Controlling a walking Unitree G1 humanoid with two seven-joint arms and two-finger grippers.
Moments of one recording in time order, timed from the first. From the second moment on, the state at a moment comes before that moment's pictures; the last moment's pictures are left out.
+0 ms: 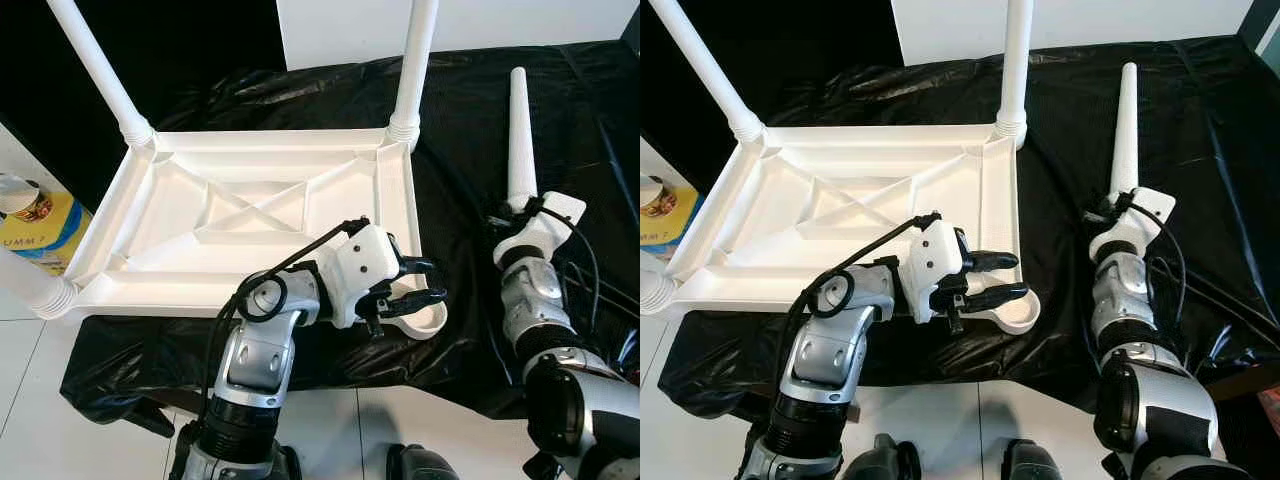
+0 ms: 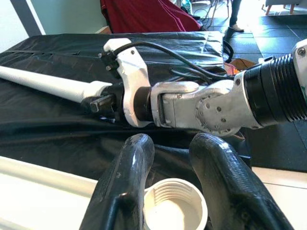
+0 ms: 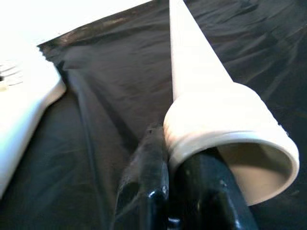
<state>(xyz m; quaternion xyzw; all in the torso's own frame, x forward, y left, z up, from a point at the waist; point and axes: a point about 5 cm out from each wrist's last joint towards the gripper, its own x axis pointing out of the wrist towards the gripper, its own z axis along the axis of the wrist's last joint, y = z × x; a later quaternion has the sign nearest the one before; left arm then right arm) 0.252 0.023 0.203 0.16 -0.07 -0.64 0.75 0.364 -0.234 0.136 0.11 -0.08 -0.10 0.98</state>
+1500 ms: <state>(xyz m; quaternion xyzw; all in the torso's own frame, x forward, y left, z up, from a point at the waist) 0.297 0.055 0.241 0.12 -0.15 -0.58 0.79 0.315 -0.152 0.241 -0.06 -0.39 -0.01 0.92</state>
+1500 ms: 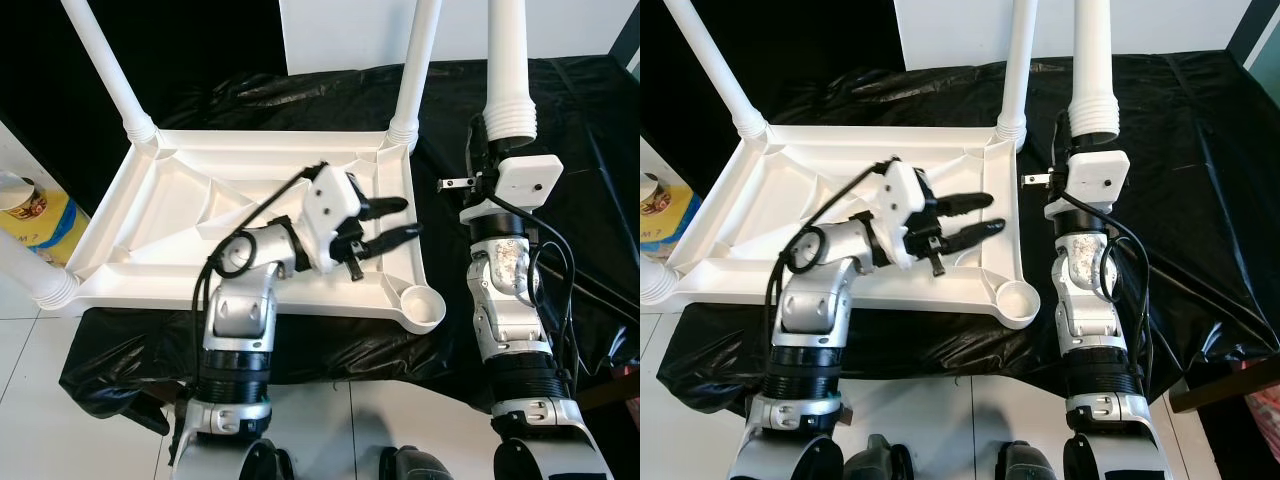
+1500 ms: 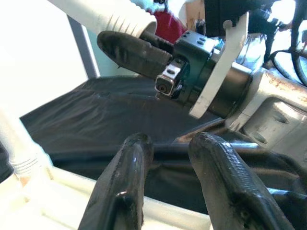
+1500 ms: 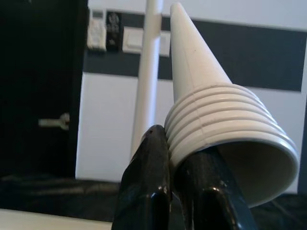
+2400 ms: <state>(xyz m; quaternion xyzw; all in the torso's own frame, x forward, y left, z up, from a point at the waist) 0.334 0.092 0.276 -0.09 -0.18 -0.44 0.88 0.295 -0.120 0.239 -0.06 -0.39 0.12 0.91</state>
